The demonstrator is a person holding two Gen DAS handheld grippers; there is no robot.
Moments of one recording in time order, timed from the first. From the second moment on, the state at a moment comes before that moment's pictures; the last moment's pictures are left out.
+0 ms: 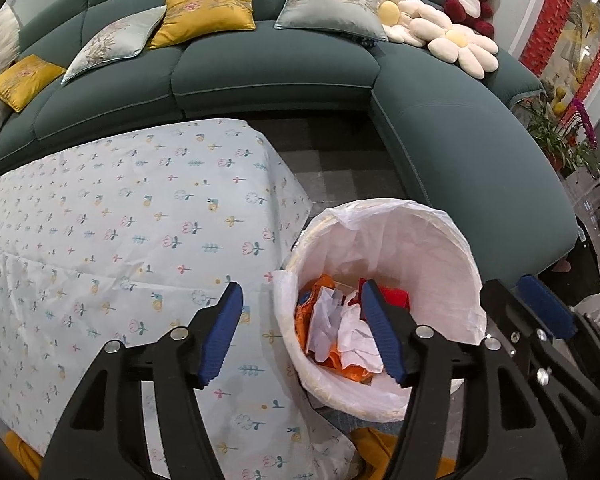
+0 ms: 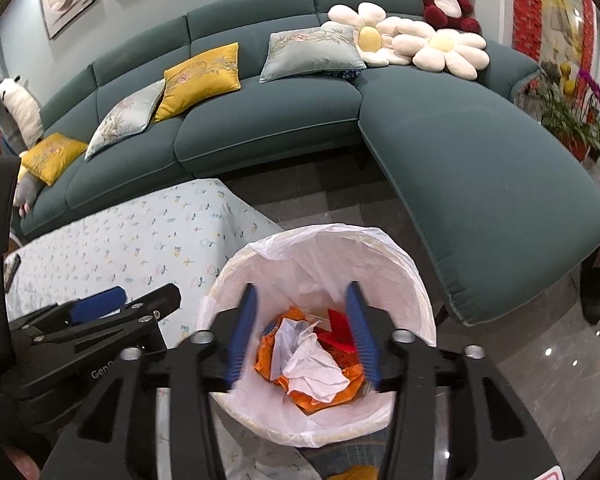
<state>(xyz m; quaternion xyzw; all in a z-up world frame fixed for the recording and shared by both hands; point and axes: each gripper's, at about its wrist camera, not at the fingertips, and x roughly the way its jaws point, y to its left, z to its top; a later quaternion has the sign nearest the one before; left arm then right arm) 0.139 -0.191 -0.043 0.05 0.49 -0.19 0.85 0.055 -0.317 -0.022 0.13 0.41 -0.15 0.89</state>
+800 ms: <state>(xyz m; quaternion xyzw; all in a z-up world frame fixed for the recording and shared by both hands) 0.114 -0.146 -0.080 0.08 0.49 -0.12 0.86 0.031 -0.293 -0.051 0.10 0.43 -0.16 0.88</state>
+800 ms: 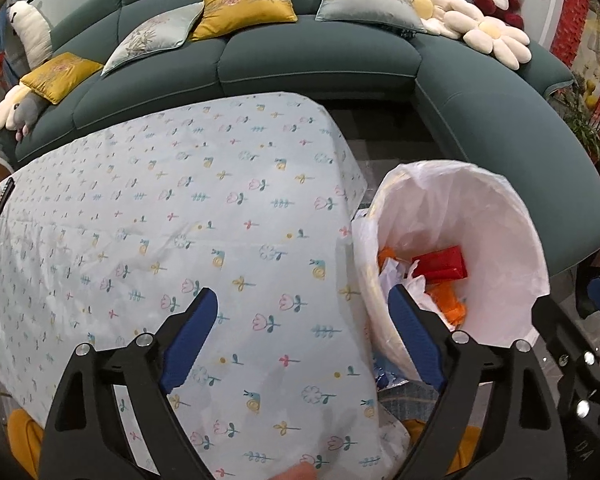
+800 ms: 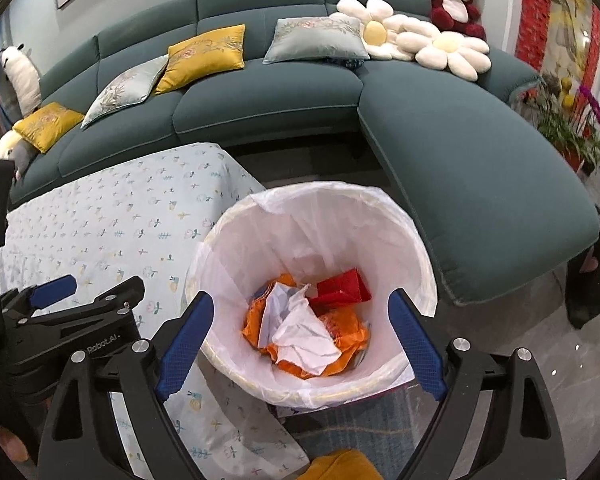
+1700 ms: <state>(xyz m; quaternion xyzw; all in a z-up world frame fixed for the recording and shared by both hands) 0.099 -0.144 -0.106 0.09 0.50 -0.12 0.86 0.024 -0.292 -0.076 0.09 0.44 -0.17 0.88</state>
